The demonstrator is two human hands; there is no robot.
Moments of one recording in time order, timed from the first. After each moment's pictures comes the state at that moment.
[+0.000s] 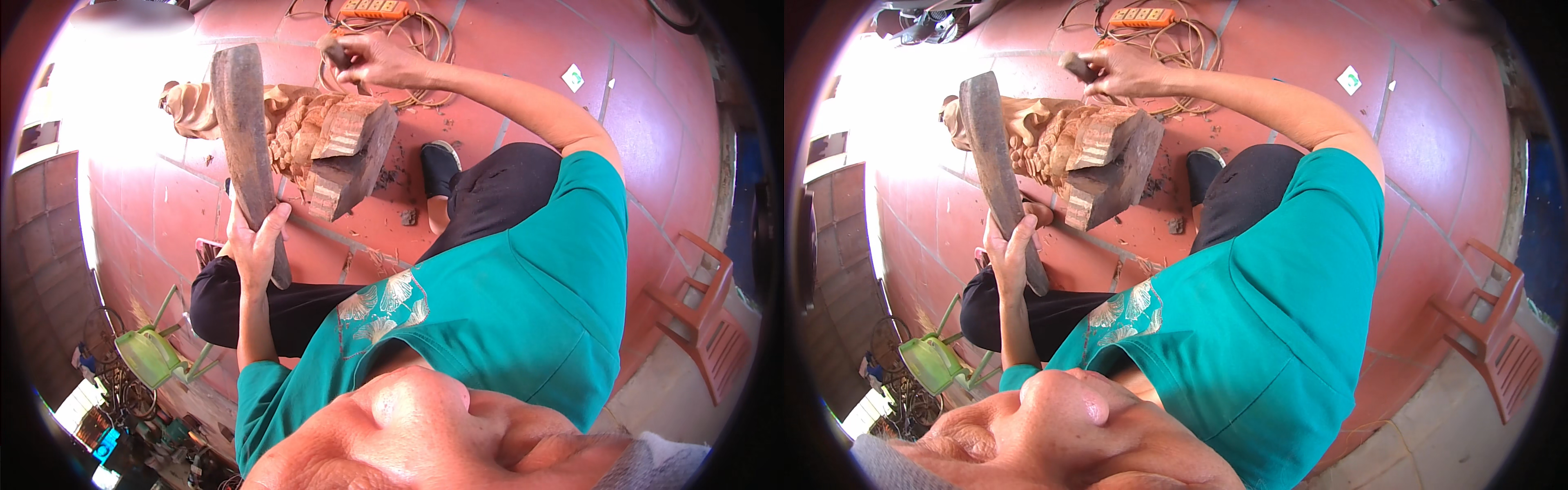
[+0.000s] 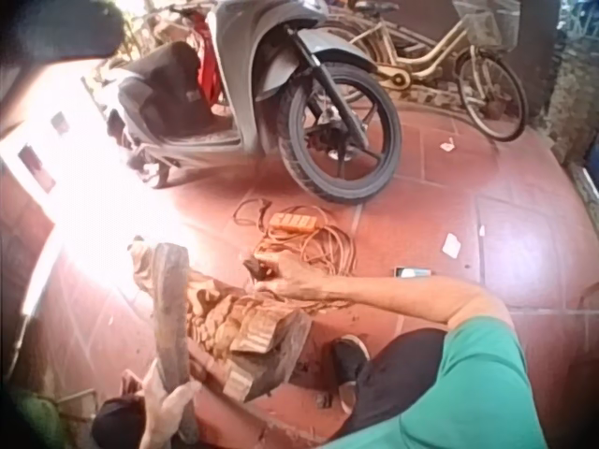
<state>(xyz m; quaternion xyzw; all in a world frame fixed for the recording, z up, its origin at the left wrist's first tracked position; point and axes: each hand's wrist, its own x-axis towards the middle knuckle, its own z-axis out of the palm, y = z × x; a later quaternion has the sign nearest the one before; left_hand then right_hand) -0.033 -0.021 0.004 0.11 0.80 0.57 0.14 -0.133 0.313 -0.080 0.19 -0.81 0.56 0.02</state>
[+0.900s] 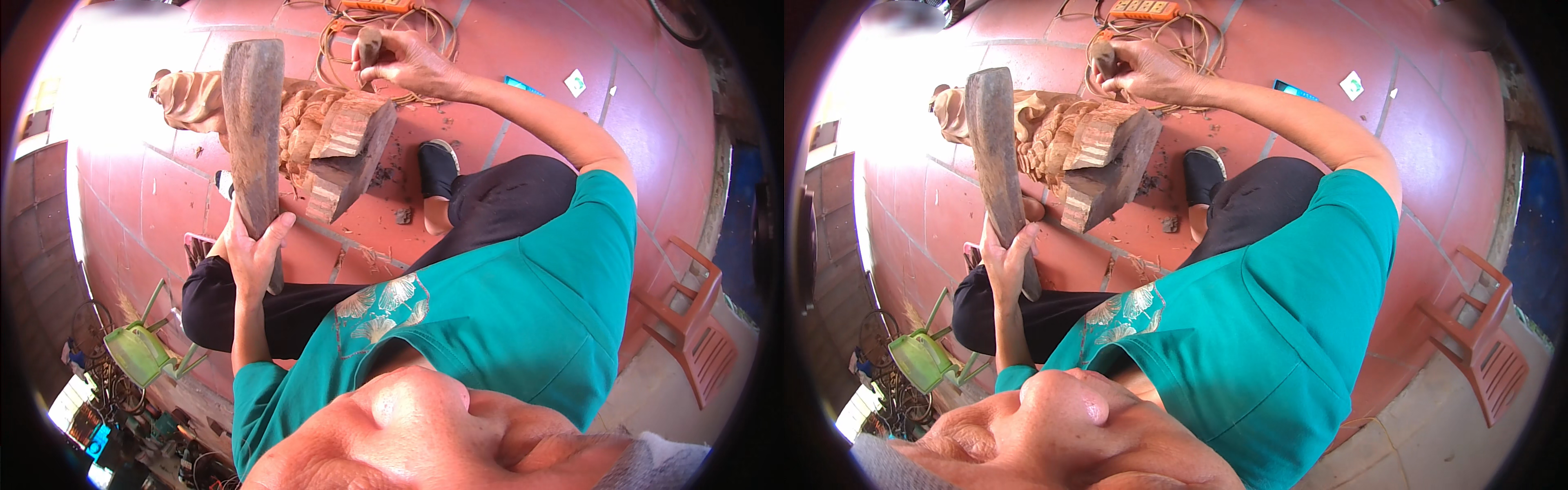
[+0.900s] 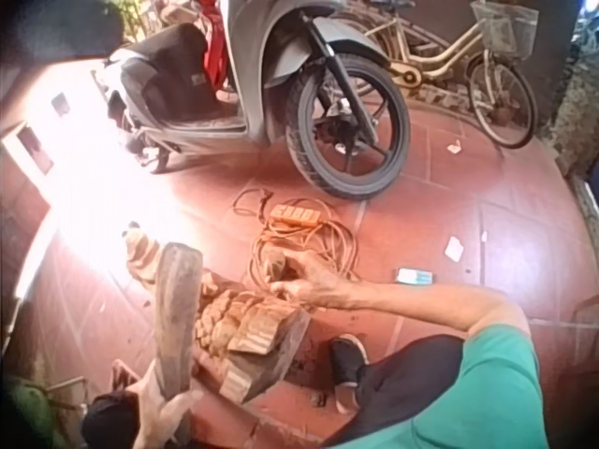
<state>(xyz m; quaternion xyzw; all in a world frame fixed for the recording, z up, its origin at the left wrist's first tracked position) -0.034 -0.021 0.011 0.09 0.84 0.51 0.16 -0.109 0.328 -0.076 0.17 -0.75 0.64 0.01</state>
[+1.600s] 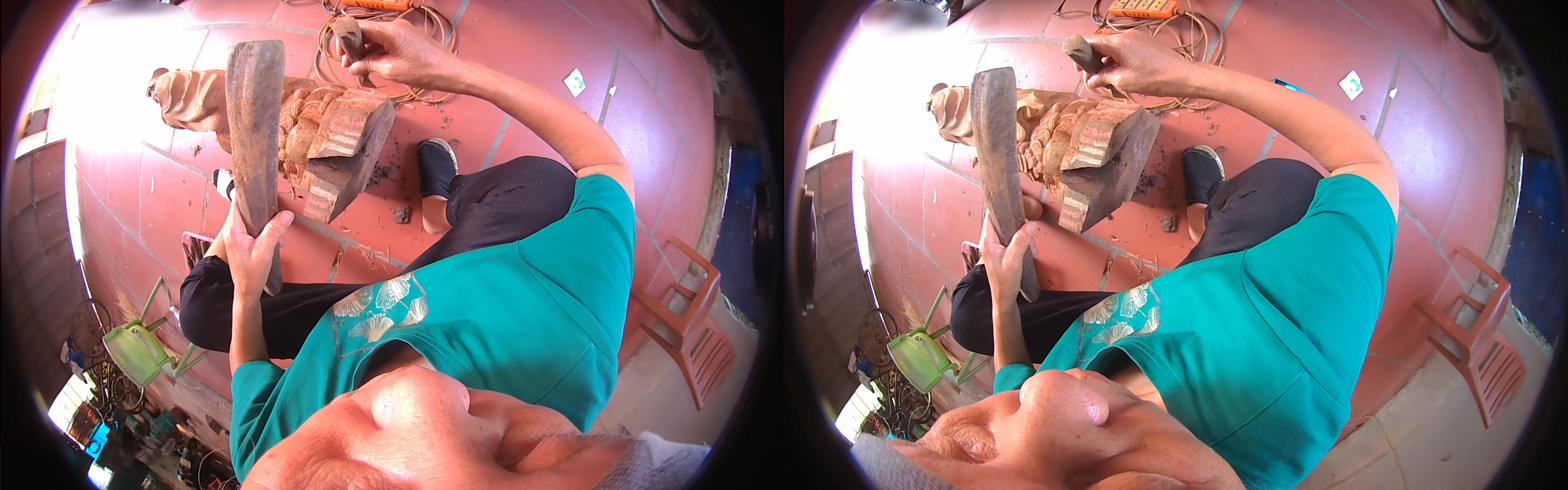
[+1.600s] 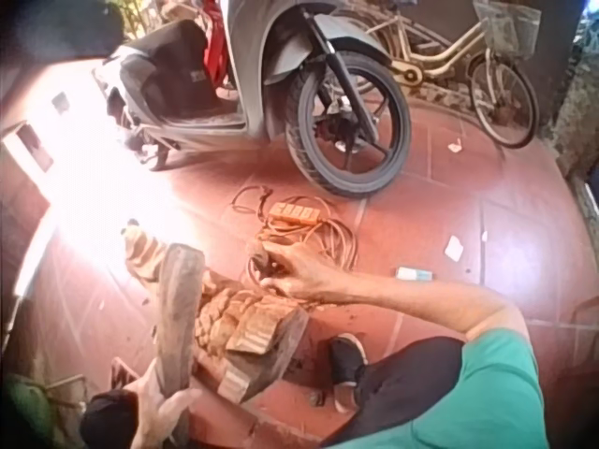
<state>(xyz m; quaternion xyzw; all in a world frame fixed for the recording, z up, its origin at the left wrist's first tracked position) -0.037 -0.019 0.006 0.10 0.83 0.52 0.17 -0.122 0.325 -0.060 0.23 -0.79 0.56 0.08</state>
